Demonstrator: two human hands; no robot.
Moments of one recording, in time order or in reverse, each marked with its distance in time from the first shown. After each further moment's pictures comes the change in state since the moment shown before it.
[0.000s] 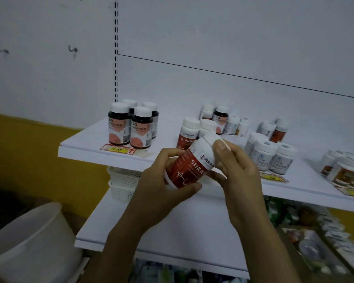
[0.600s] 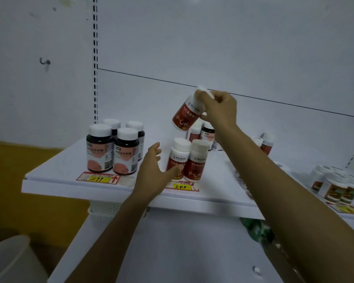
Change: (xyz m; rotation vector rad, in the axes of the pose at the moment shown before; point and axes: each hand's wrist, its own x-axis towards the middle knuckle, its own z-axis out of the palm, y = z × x) left_hand 0.130 -0.073 0.008 0.053 0.095 -0.142; right_hand 0.197 -0.034 0.034 -0.314 0.241 -0.152
